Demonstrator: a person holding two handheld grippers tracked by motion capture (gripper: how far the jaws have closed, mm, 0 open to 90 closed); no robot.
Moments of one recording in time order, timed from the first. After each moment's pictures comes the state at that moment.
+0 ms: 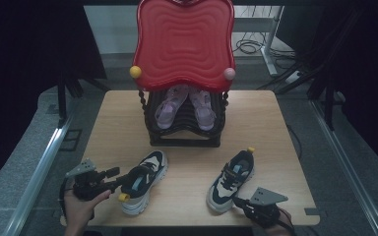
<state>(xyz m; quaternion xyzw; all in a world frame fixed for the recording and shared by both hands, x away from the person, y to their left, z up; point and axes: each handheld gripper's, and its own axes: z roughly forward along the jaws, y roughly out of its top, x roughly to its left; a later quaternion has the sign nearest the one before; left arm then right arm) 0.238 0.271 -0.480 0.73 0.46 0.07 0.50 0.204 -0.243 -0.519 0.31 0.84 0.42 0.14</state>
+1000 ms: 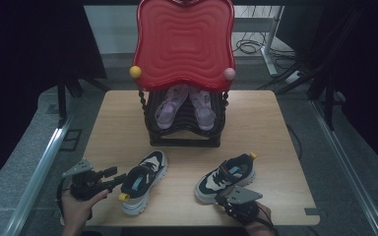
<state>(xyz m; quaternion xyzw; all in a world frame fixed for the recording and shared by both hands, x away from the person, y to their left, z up) 0.238 0.277 -0.478 0.73 0.46 0.08 0.50 0.213 -0.190 -0.526 0.27 0.86 0.40 0.15</state>
